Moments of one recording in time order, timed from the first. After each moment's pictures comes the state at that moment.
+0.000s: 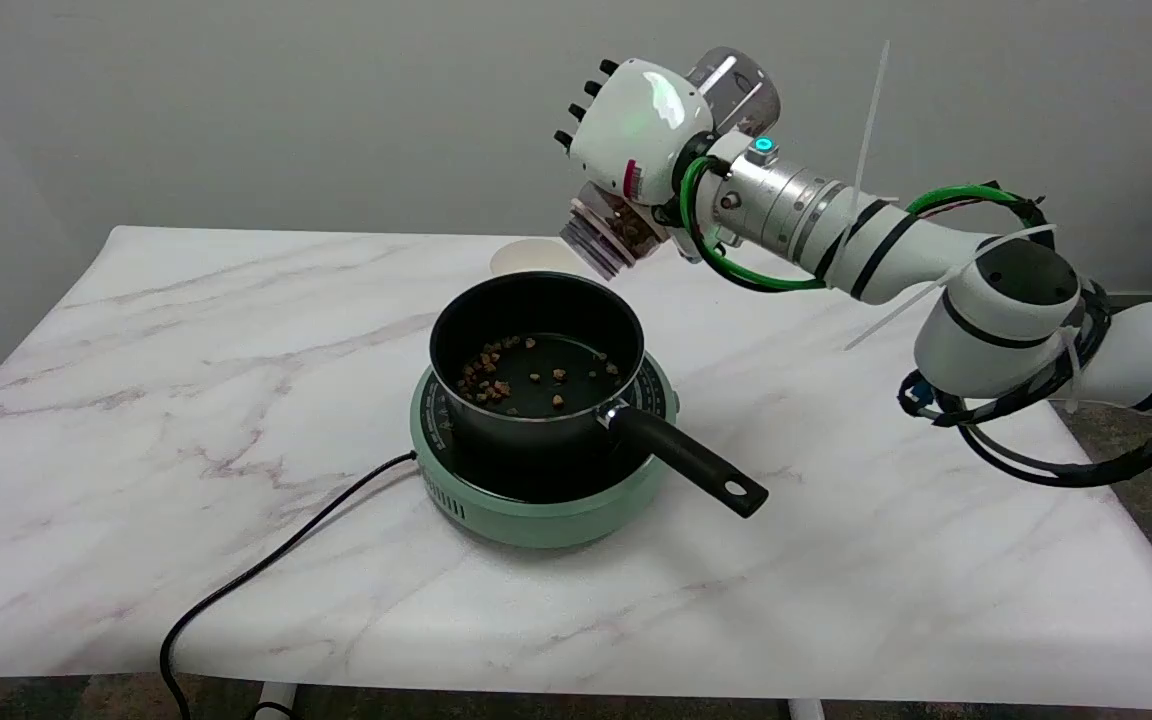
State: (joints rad) arm 0.87 -0.56 -2.60 1.87 -0.49 -0.30 0.85
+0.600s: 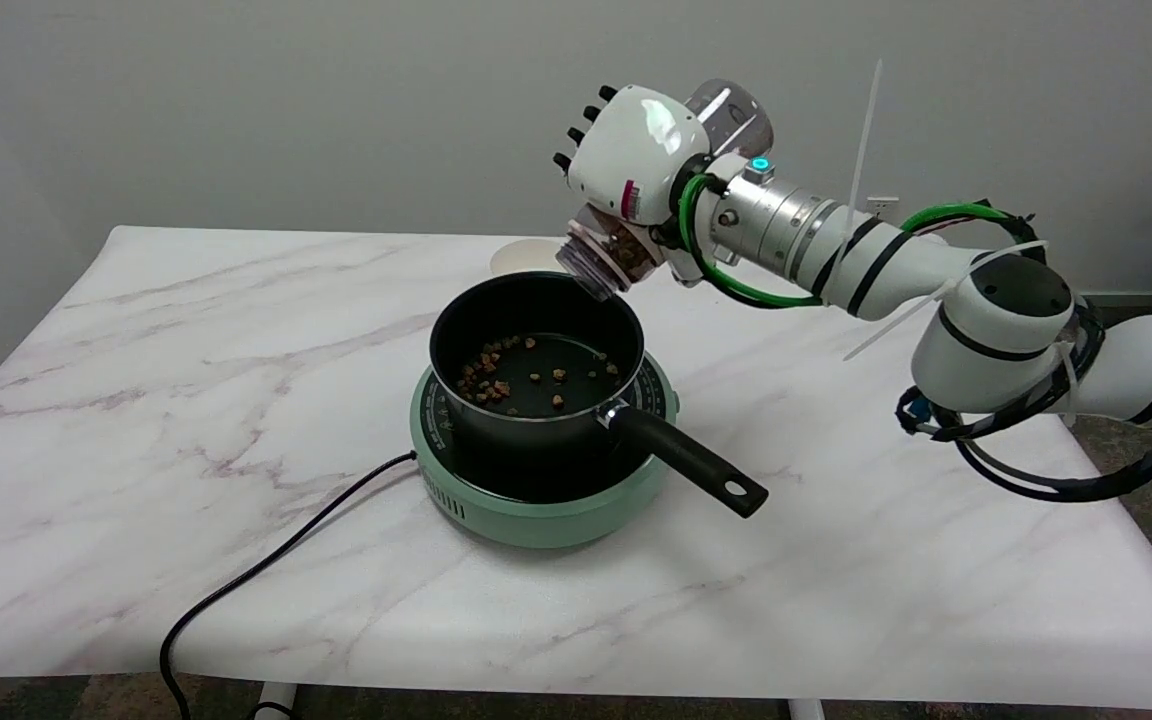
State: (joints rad) arm 0.83 -0.56 -2.59 1.87 -0.46 -0.30 0.88
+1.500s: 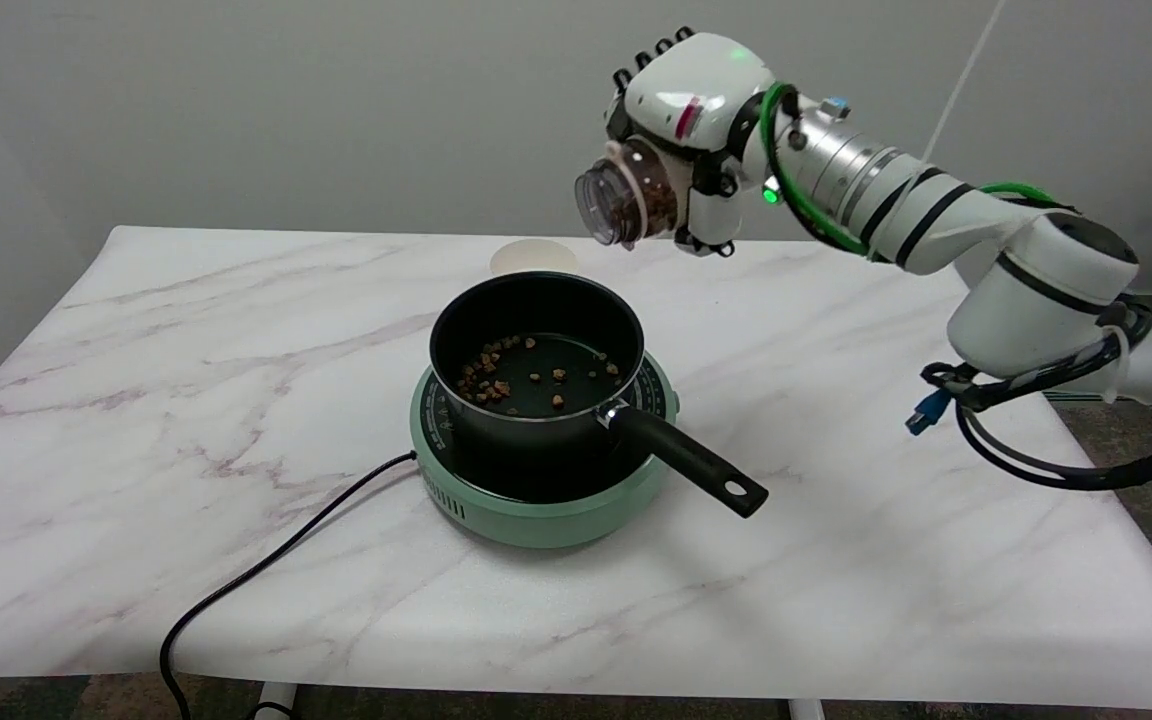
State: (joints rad) arm 0.67 -0.56 -2.26 1.86 -0.13 -0.28 0.90
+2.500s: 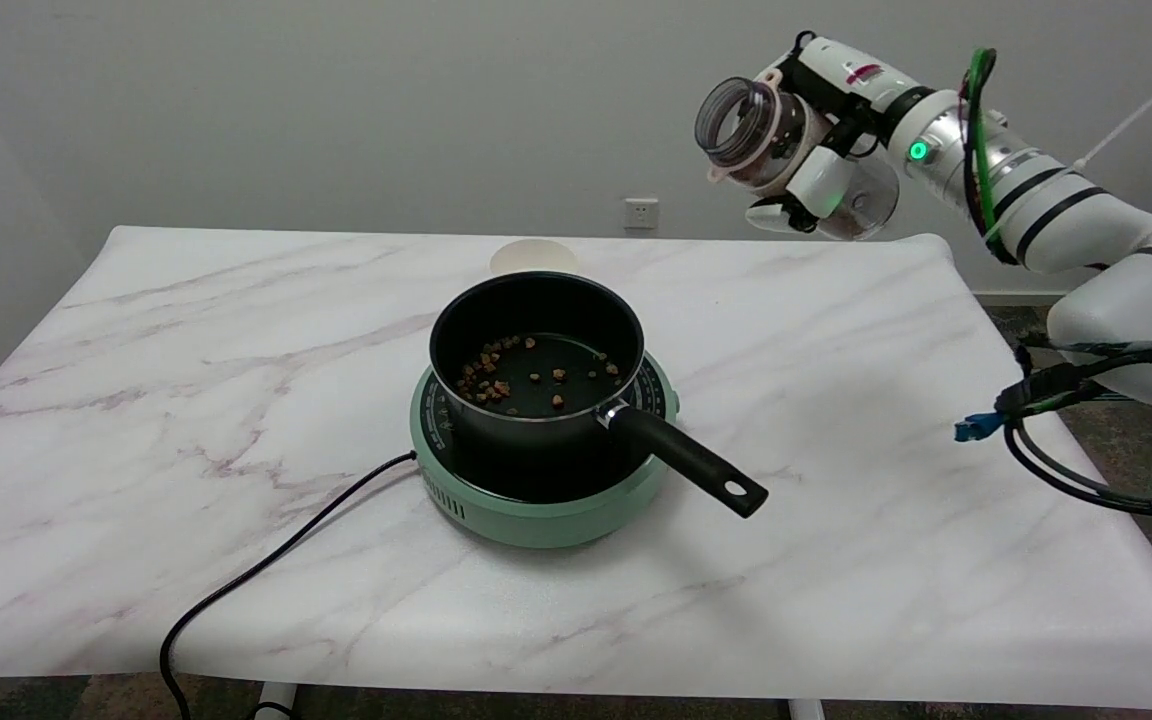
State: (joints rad) arm 0.25 -0.62 -1.61 1.77 0.38 -0.26 0.94
